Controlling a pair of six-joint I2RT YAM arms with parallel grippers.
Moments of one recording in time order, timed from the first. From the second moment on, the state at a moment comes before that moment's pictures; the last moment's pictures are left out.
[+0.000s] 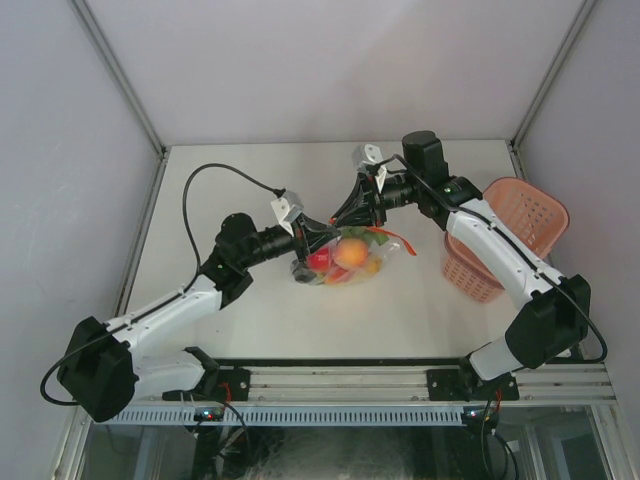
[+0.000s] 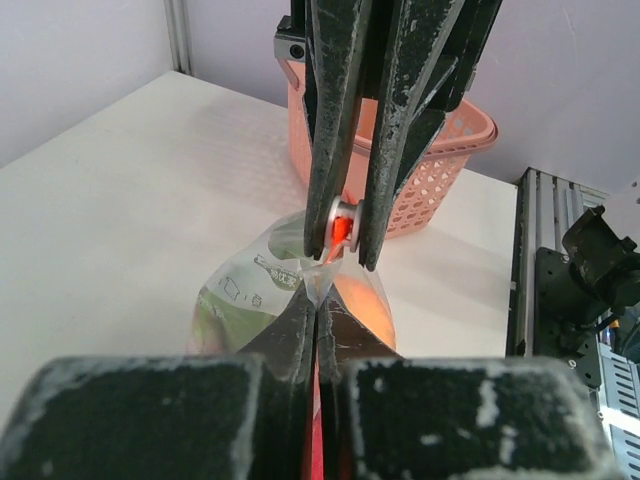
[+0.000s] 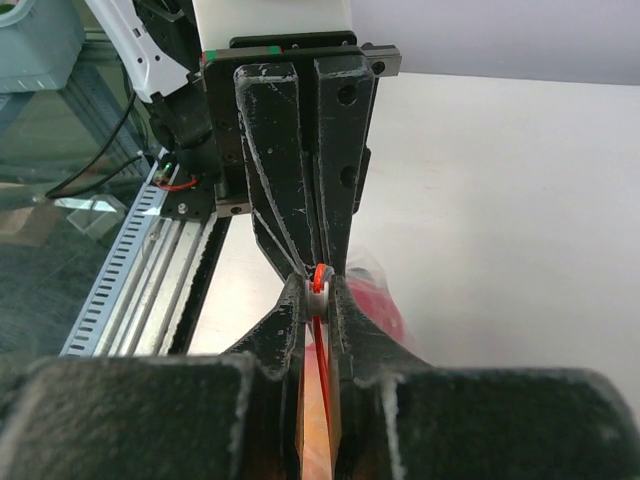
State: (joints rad) left arm -0.65 1.16 0.71 0.53 0.54 -0.18; right arm 0.46 1.49 1.40 -0.39 -1.24 -0.38
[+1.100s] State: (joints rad) left arm -0.65 1.09 0.64 0.58 0.45 -0.20; right arm 0.41 1.48 1.39 -0.54 -1.23 -0.52
